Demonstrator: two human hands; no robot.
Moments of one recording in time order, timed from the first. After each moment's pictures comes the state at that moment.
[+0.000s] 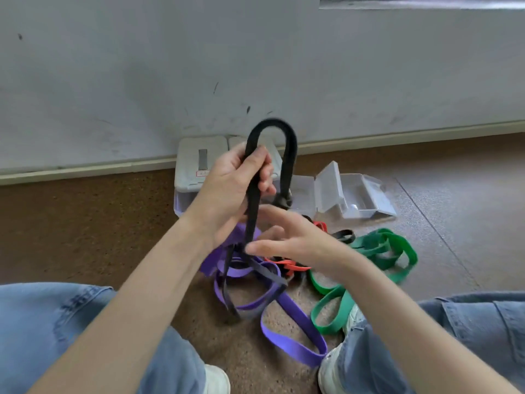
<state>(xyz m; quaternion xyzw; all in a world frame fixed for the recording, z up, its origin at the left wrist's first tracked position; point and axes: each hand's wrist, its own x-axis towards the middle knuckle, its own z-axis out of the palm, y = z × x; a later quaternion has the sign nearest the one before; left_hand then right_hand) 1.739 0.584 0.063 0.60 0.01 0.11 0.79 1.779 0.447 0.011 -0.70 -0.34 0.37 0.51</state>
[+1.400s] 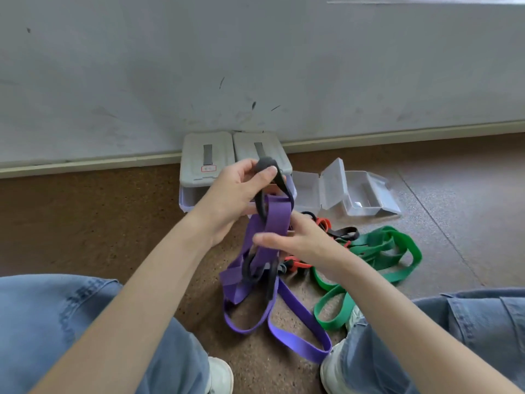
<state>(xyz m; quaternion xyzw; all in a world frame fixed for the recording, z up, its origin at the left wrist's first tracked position) 1.729 0.595 0.048 0.69 0.09 0.03 0.71 1.771 0.450 -0.006 -0.73 -0.26 0.35 0.53</state>
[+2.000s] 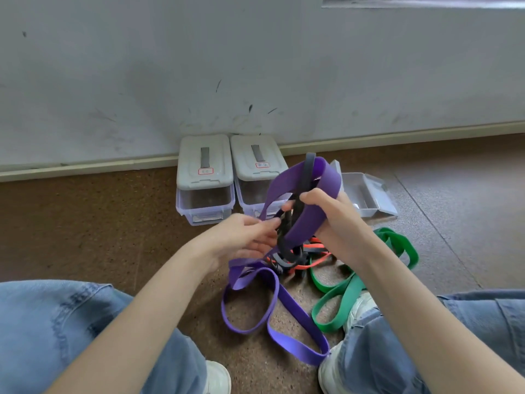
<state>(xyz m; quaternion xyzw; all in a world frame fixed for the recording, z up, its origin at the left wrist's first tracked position) 1.721 0.590 0.005 0.70 0.20 -0.19 0.66 1.793 0.433 0.020 -0.58 -0.15 0.28 0.75</state>
